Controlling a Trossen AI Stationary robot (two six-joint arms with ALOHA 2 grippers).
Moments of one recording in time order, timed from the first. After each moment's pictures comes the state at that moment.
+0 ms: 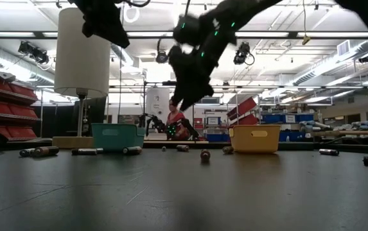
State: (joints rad) left arm 0.12 1.08 1.11 -0.75 -0.47 -0.26; right arm -0.32 2.03 1.66 -0.67 -0.12 0.08
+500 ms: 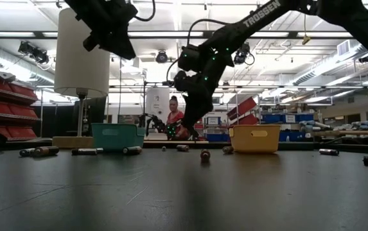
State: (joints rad) left arm 0.20 1.09 0.98 -0.53 -0.50 -0.37; right arm -0.46 2.13 1.71 -0.70 -0.19 -0.19
